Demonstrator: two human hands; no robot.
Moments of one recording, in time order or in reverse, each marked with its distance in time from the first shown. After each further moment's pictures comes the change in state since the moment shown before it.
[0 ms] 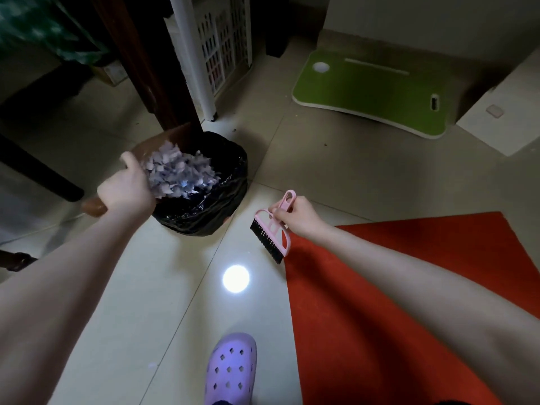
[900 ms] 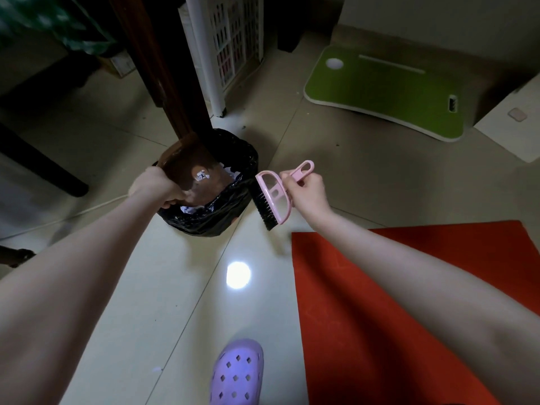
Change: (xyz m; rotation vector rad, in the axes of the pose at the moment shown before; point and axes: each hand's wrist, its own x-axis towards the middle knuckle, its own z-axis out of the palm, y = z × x) left_hand 0.023 0.014 0.011 -0.450 -0.460 -0.159; right_hand 0.036 -0.029 0.010 0.218 0.326 -0.072
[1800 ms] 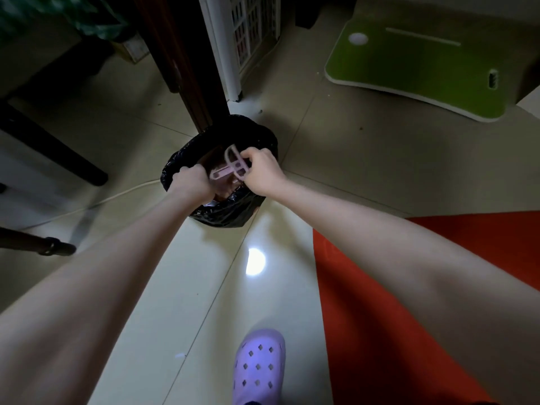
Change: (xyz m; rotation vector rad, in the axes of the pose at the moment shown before) left_hand 0.017 -0.005 0.037 0.392 0.015 0.199; right_hand 0.024 -0.035 0.107 -0.506 -0.386 -0.088
